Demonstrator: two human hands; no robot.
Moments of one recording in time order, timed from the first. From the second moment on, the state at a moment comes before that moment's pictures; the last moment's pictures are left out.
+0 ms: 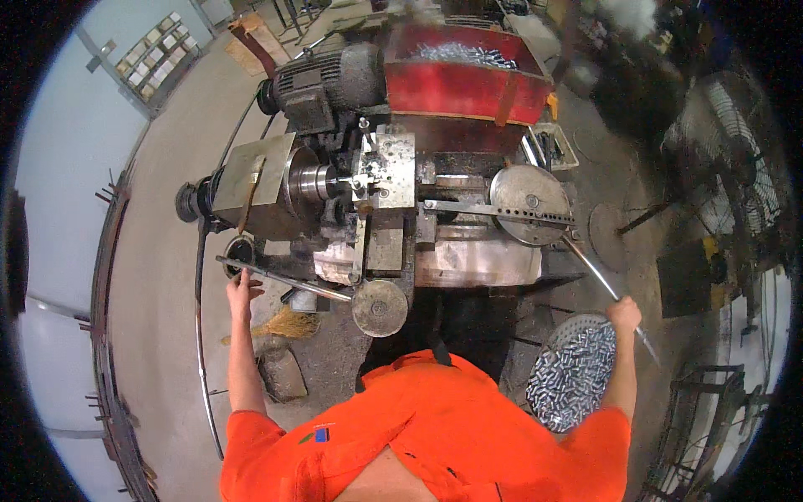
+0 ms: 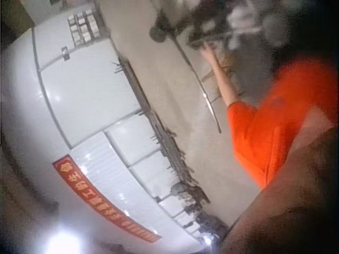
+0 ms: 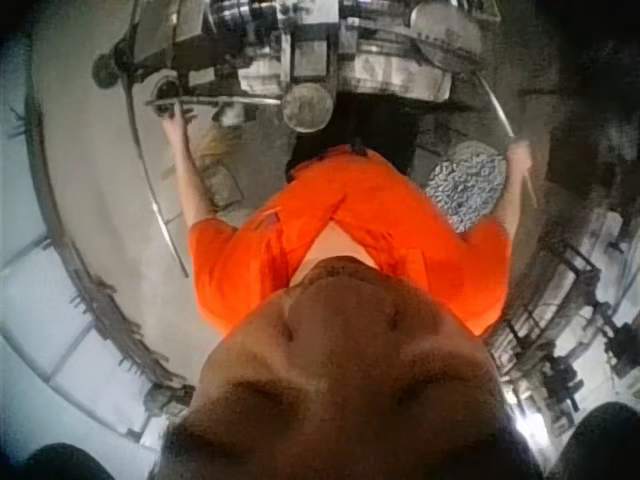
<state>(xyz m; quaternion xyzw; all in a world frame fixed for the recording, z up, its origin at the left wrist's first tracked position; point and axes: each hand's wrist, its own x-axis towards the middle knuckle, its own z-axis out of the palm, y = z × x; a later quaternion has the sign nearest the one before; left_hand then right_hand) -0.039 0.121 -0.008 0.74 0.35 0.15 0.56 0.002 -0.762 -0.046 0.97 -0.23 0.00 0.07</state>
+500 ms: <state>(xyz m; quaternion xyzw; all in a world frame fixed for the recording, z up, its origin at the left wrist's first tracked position) -0.011 0.091 -0.029 0.65 0.36 0.23 0.63 -0.120 -0.562 -0.009 0.84 -0.24 -0.06 -0.48</state>
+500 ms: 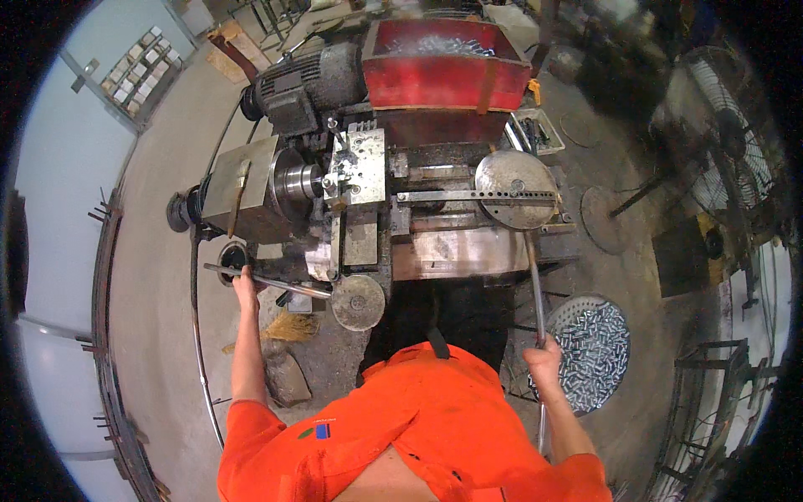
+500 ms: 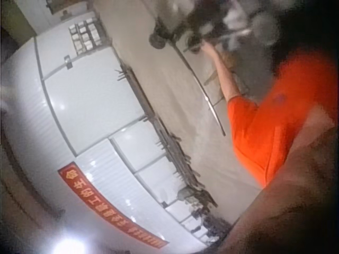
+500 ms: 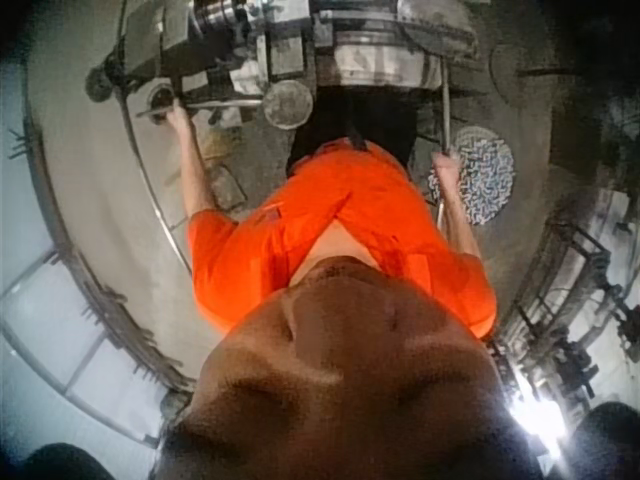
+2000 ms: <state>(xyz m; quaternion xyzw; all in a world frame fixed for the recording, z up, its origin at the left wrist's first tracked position) -0.042 0.062 -0.164 0.95 0.27 -0.14 0.08 -0.045 -0.564 -0.073 0.96 -0.06 0.01 -0.28</state>
